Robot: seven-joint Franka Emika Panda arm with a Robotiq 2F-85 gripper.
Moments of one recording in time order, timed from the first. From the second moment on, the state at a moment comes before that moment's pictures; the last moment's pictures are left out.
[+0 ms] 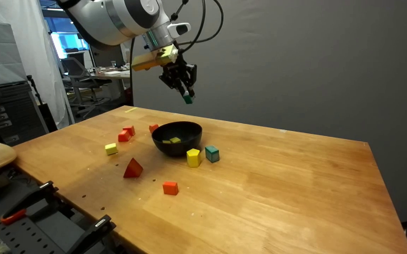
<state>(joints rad) 0.08 0.20 -0.11 -2.29 -0.41 2.82 0.17</state>
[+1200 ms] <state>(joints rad) 0.07 0.62 -0.20 -1.93 -0.18 2.77 0.28</state>
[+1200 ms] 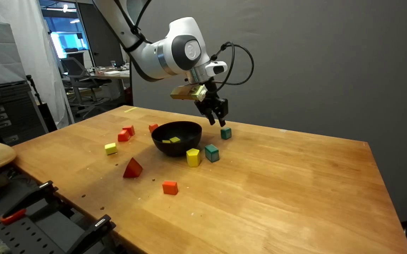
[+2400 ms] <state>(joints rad) 0.01 0.25 -0.01 -2.26 0.11 2.68 0.17</state>
